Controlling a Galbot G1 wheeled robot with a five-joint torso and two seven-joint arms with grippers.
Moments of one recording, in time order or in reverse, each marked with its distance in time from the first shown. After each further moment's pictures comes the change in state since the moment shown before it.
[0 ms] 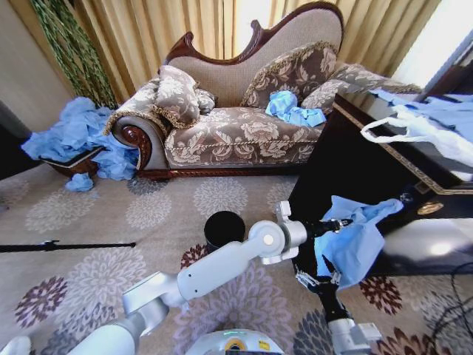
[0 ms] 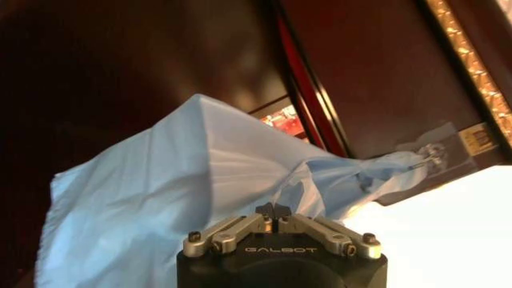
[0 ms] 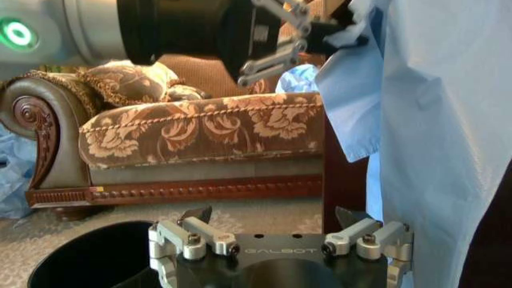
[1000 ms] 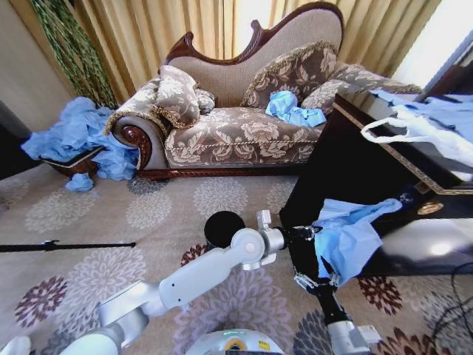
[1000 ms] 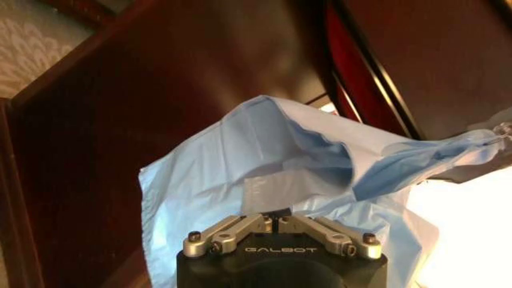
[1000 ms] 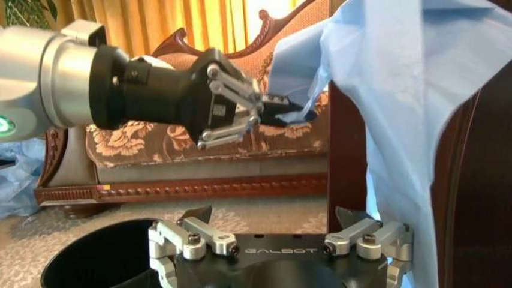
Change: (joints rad) left arm 0.065 0.120 -0.011 -0.027 0.087 0.013 0.020; right arm -0.023 0.008 -0.002 0.016 -0.009 0.003 -0.014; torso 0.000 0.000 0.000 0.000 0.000
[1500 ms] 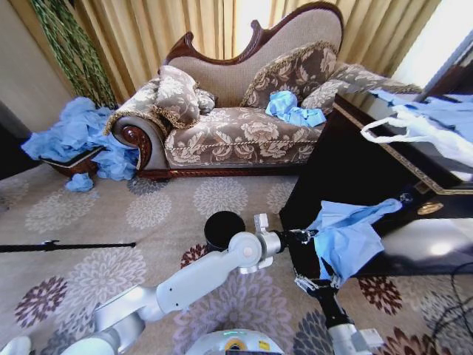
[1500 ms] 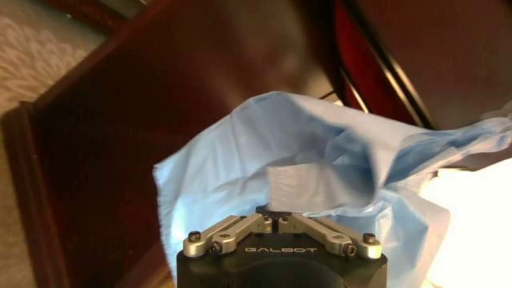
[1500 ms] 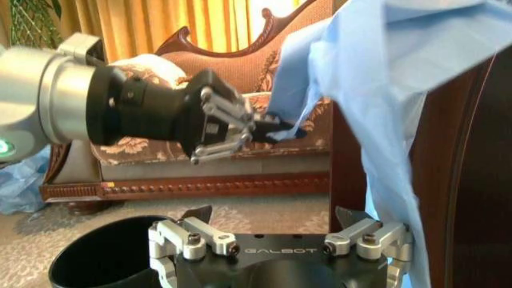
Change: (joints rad) left arm 0.036 0.033 -0.007 -0.010 0.051 0.000 0.011; right arm -0.022 0.005 0.001 0.006 -0.005 0.008 -0.012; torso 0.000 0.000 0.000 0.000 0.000
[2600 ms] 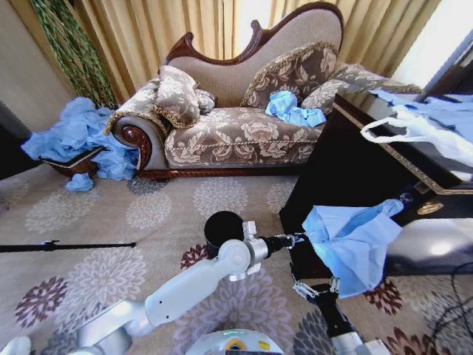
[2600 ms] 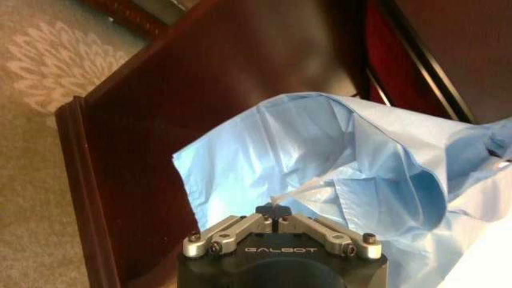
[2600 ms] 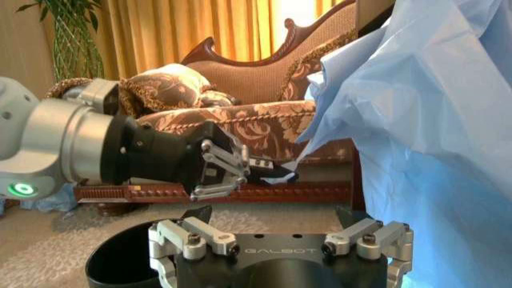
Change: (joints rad) left arm 0.094 0.059 -0.042 -0.042 0.042 0.002 0.006; right arm -0.047 0.004 0.016 0.019 0.004 0.056 -0.086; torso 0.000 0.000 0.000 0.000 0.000
